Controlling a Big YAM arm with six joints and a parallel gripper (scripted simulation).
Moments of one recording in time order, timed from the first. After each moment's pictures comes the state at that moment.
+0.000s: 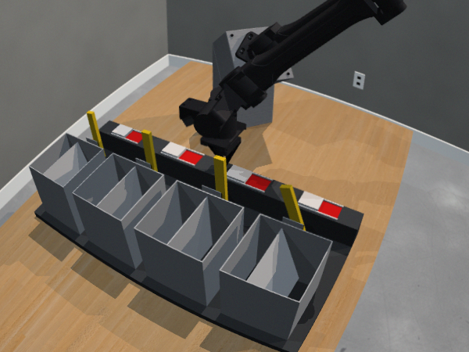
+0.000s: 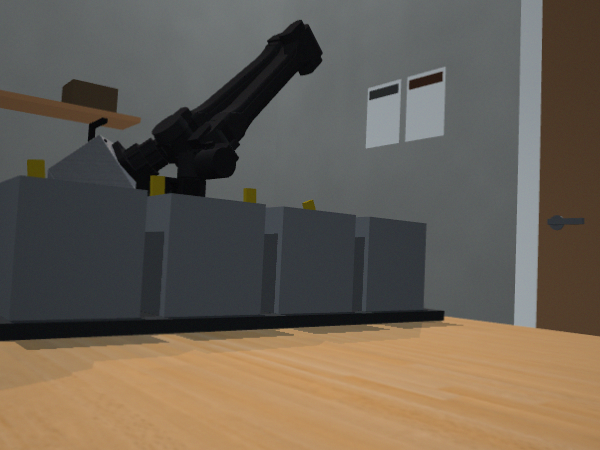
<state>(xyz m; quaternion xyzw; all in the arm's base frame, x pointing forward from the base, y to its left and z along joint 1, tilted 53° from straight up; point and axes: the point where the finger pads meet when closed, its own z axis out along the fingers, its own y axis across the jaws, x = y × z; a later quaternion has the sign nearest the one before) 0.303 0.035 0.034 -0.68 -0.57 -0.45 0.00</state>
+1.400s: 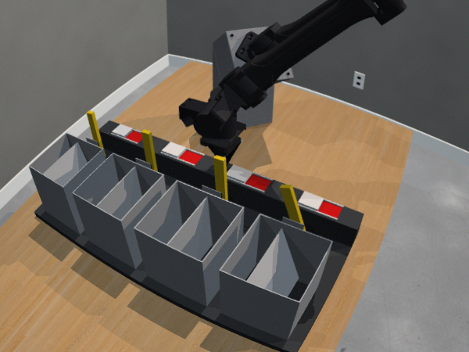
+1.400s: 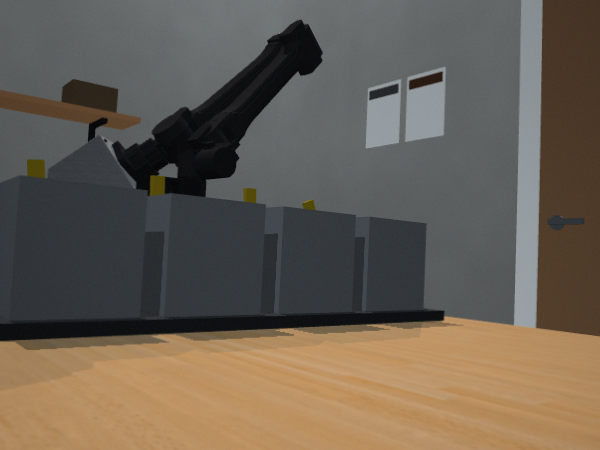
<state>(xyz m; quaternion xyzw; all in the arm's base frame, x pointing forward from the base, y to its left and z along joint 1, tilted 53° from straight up) 0.304 0.035 0.035 -0.68 -0.57 -0.45 0.00</state>
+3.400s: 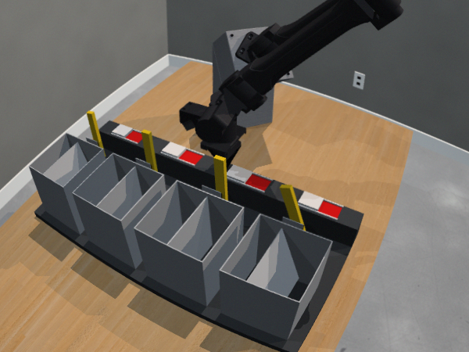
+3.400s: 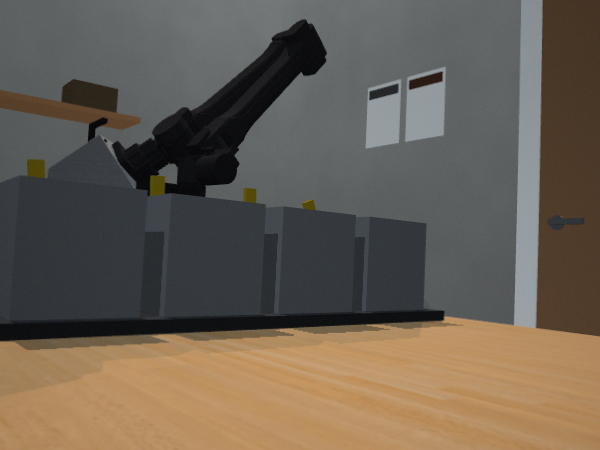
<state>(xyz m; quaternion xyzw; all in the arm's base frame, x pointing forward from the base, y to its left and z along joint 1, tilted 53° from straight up) 0.310 0.041 0.027 -0.68 -0.57 -0.45 0.00</state>
